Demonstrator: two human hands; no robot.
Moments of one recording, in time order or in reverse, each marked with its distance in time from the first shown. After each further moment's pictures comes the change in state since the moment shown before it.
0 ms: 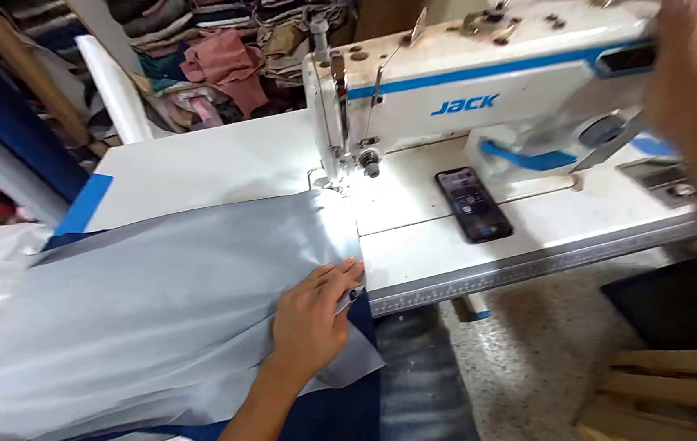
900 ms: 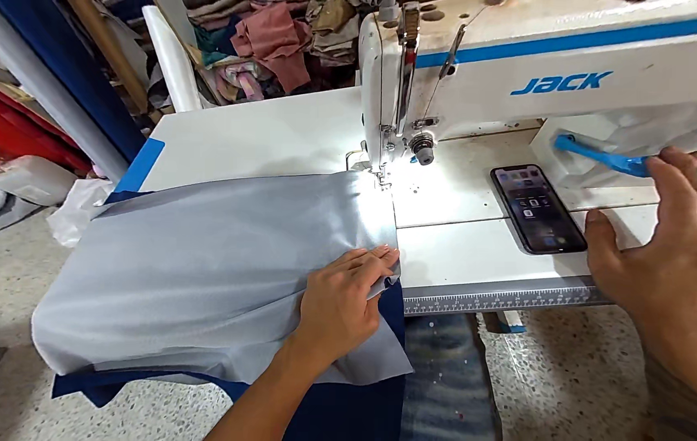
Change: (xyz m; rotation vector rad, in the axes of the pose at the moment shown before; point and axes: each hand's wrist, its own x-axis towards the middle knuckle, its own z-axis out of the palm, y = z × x) left_hand 0.009 0.002 -0.003 0.035 -0.003 0.012; right_hand -0.162 -0.044 0.067 0.049 -0.077 0.040
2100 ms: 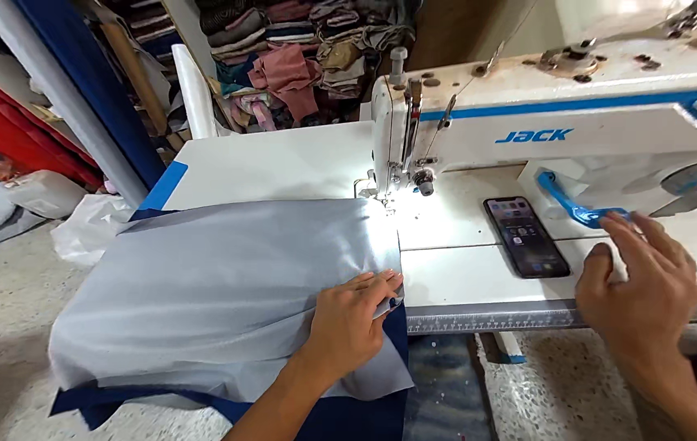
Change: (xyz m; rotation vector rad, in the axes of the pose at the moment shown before) left_hand -0.004 0.001 -0.005 -0.026 -0.044 -0.042; right_hand -0.012 -0.009 -0.001 -0.086 0.117 -0.005
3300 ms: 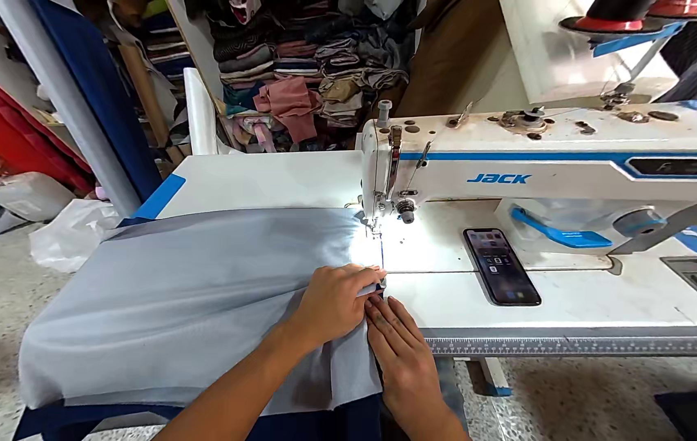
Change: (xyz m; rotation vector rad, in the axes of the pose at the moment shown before) left_hand 0.049 -0.027 0.001 0.045 -0.082 0.040; right_hand -0.074 -0.206 0.054 0.444 -0.101 -0.399
